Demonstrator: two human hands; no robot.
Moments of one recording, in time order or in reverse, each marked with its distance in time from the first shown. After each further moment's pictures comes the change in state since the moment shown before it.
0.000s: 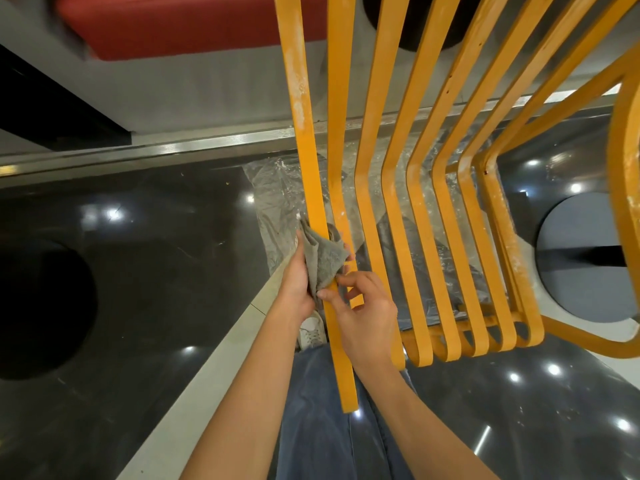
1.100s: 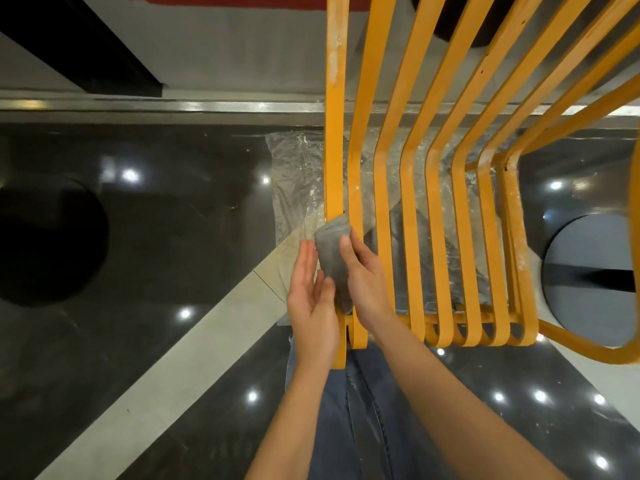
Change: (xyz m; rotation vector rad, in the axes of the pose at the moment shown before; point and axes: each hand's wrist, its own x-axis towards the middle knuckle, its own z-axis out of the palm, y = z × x) left_hand -0.115 -0.092 0.012 0.229 0.347 0.683; right_hand 0.004 -0.011 -0.019 0.451 -0.490 0.268
